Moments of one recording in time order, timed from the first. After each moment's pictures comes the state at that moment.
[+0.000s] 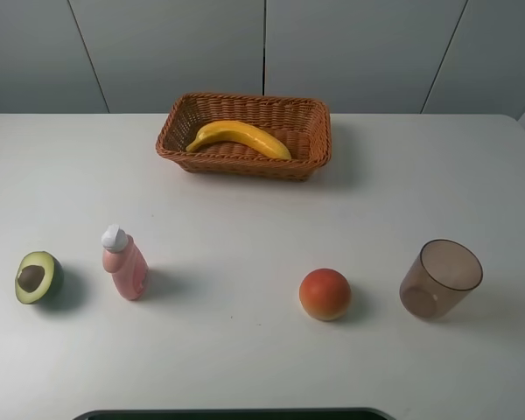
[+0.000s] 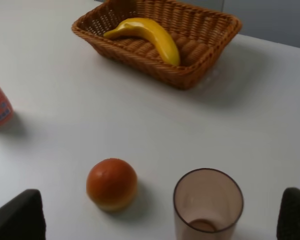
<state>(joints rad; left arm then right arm) -0.21 0.00 -0.51 0.10 1.08 -0.05 0.57 0.00 -0.51 -0.06 1.10 0.11</state>
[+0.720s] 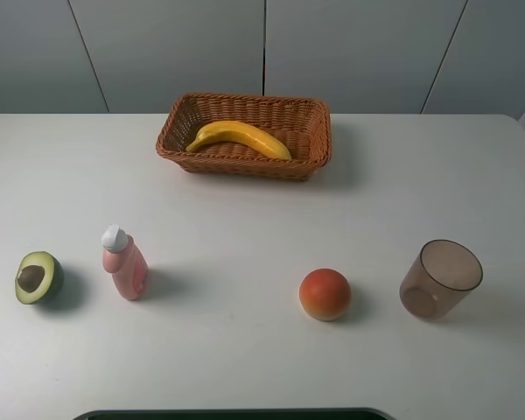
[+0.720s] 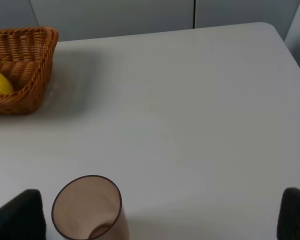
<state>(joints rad) -0.21 0.00 -0.51 0.10 1.08 -0.05 0.02 0.00 -0.51 -0.06 1.10 0.11</state>
